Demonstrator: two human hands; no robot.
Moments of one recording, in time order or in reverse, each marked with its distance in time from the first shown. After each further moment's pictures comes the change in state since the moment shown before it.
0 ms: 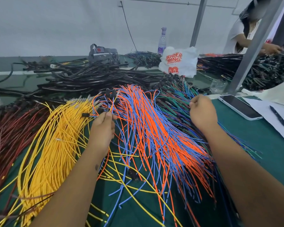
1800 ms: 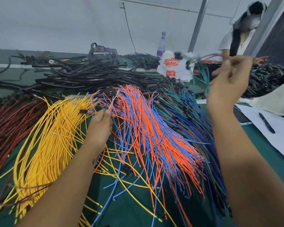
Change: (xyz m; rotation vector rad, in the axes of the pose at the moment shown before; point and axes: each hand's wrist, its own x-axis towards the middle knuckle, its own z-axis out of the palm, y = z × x) left_hand -0.002 0.000 -0.001 0.043 -0.011 0.023; right_hand -0.001 -0.053 -0.070 0.744 0.698 -0.233
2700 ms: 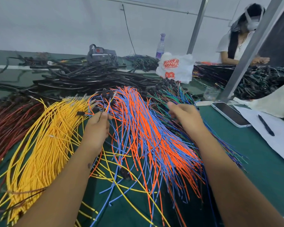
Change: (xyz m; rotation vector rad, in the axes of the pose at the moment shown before) left_hand -0.002 0.004 0.001 -0.015 0.024 -0.020; right_hand -0.058 0.051 -0.006 -0.227 -0.884 0.416
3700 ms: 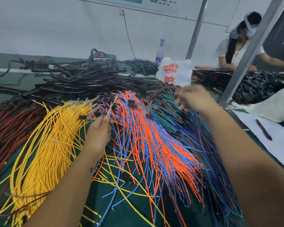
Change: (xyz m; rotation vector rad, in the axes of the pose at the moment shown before) left_hand -0.001 0.000 -0.002 -0.046 -0.017 -0.004; right_hand 0.036 -0.060 -0.032 -0.011 -0.016 0.106
